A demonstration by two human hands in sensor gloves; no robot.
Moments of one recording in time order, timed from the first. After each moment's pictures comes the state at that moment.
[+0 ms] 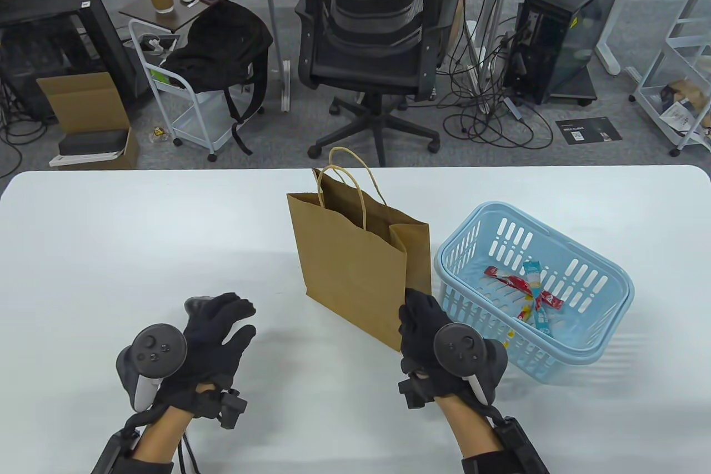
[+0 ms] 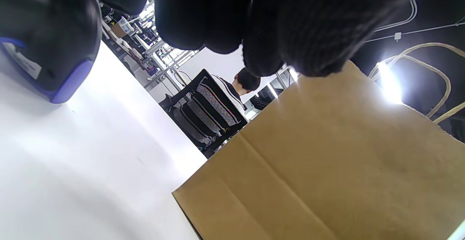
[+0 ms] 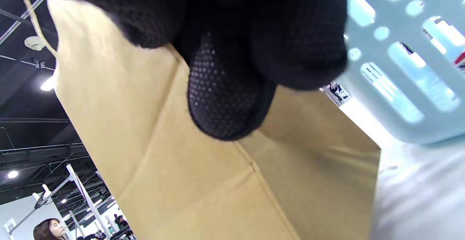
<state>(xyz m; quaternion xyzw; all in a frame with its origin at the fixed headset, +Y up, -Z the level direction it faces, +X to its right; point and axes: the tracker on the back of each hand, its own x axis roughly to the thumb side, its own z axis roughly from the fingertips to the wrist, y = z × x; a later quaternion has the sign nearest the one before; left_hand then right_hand) -0.295 -0.704 -0.316 0.08 -0.08 0.42 0.90 0.111 -0.713 -0.317 0.02 -0.20 0.92 0.35</state>
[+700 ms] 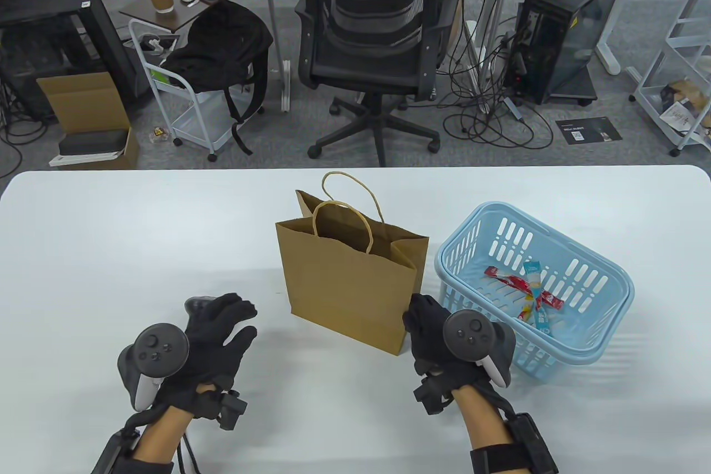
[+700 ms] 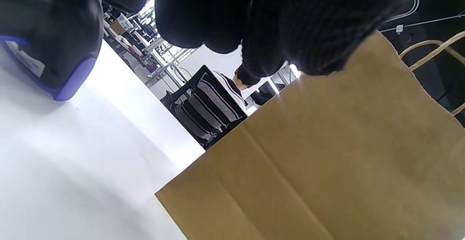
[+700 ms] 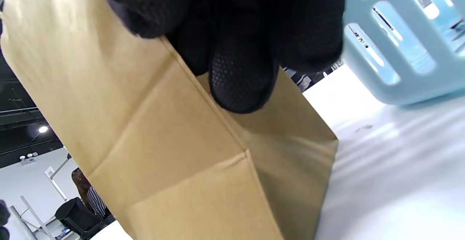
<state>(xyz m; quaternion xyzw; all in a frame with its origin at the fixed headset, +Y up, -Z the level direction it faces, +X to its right) -0.294 -0.706 -0.318 0.06 -0.08 0.41 0.91 0.128 -0.722 -0.334 0.09 -0.10 0.93 0.35</state>
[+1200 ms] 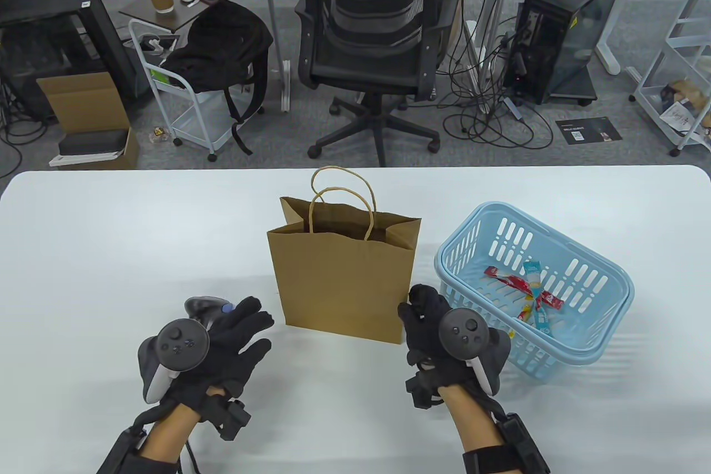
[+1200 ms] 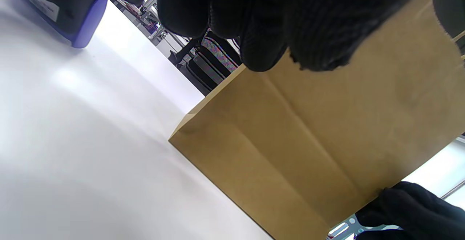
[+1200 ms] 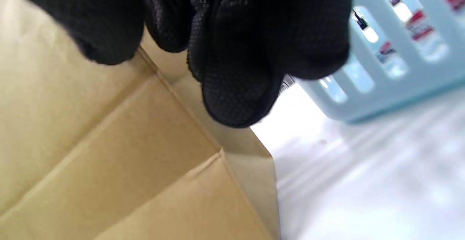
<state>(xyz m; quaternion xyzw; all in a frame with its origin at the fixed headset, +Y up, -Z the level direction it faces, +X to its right) -0.279 -0.722 -0.325 -0.02 -0.11 0.38 0.92 0.124 -0.722 -0.330 -0.06 -0.09 0.93 0.35</state>
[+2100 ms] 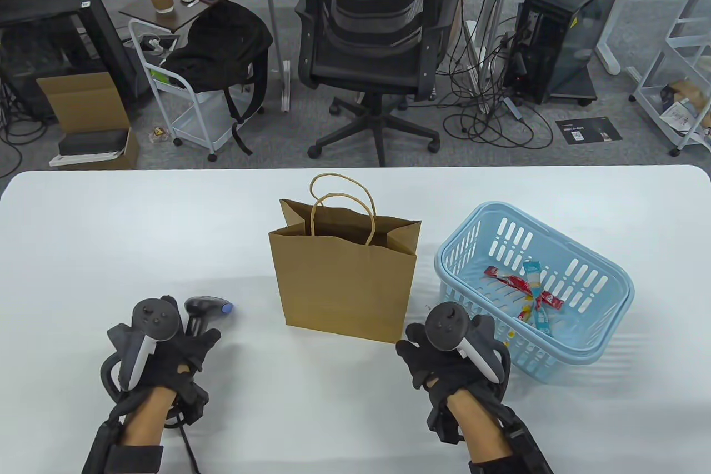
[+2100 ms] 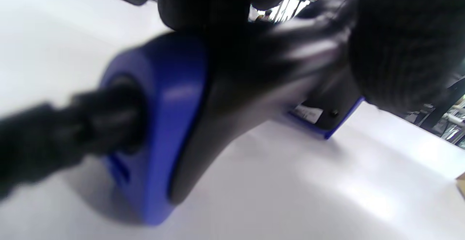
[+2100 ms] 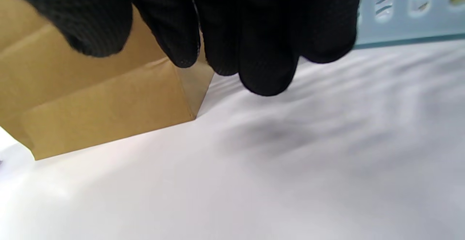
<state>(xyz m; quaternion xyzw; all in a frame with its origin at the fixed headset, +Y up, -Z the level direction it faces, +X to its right) -0.351 -0.729 -0.344 -0.08 0.23 0.18 0.95 0.119 -0.722 -0.323 -0.03 0.12 0.97 0.21</state>
